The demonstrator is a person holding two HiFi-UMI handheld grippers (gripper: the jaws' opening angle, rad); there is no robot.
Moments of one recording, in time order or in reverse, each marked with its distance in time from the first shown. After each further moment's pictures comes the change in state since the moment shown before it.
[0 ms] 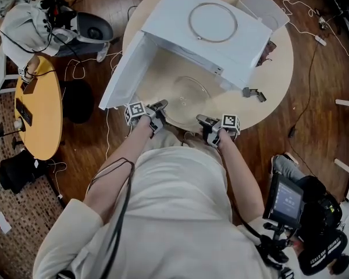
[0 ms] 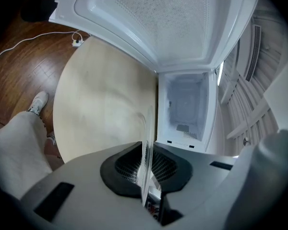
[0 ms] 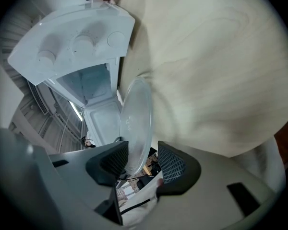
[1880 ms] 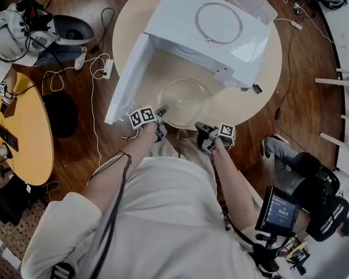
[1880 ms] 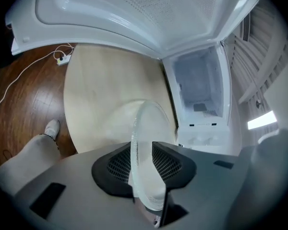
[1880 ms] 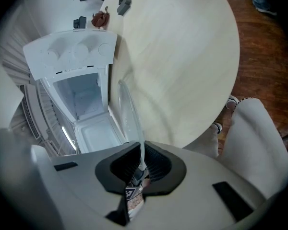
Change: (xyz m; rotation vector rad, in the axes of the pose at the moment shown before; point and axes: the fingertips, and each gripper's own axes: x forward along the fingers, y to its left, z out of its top) left arm 0.005 0.060 0.022 0.300 0.150 0.177; right arm 0.024 -0.016 -0.037 0.180 -0.325 -0.046
